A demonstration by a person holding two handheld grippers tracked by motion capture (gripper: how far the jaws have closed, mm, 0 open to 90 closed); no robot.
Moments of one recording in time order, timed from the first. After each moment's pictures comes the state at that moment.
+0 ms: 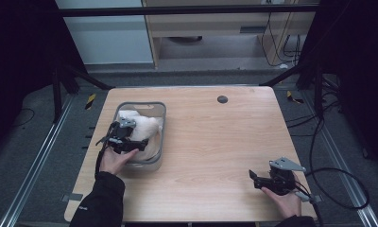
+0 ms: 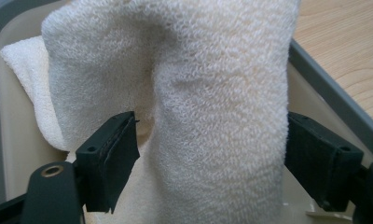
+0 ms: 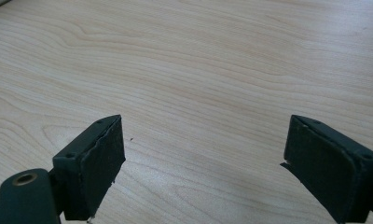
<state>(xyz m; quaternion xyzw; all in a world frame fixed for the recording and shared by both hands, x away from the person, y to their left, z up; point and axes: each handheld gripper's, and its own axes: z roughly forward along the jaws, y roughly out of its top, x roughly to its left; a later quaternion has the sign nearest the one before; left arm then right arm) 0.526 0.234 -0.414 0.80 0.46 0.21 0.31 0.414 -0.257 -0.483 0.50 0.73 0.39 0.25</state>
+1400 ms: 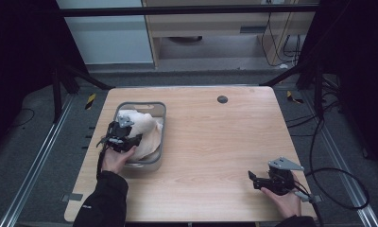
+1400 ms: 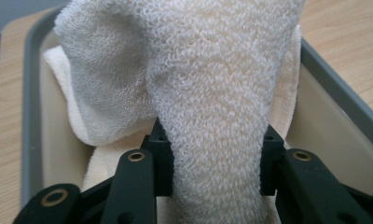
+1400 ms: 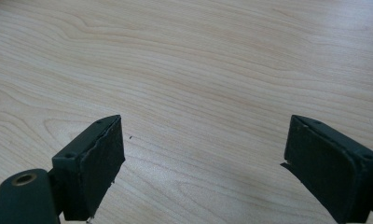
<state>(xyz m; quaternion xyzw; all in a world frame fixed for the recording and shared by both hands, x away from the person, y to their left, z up) 0.521 0.234 -0.405 0.78 0.48 0.26 0.30 0.415 -0.256 -0.484 0.50 0.74 0.38 0.24</state>
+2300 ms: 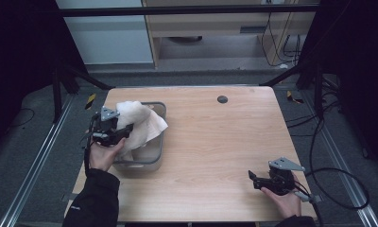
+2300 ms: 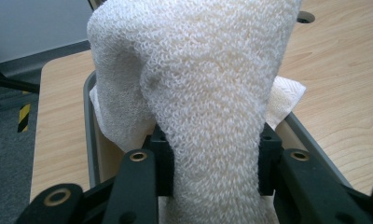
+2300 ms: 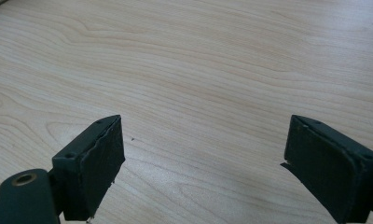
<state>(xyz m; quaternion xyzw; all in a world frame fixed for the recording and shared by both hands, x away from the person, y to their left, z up) 0.507 0.250 -0.355 0.75 0.48 0.28 0.36 0.414 -0.256 -0.483 0.50 0.74 0.39 0.23</state>
